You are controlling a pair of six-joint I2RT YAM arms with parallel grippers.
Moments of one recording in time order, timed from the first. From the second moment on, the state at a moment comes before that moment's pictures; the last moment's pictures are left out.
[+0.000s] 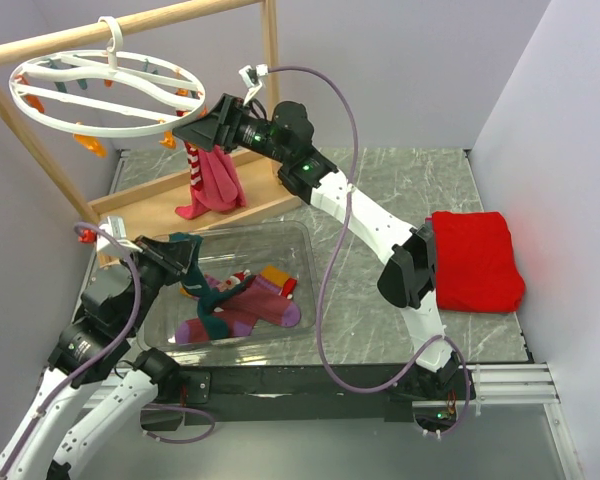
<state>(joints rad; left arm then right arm) -0.54 0.43 0.82 -0.50 -0.33 -0.82 0.78 2.14 2.20 0.26 -0.47 0.90</state>
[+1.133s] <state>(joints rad) -0.54 1.18 0.89 -0.61 0.23 -0.46 0.73 1.26 1.04 0.04 -0.17 0.50</state>
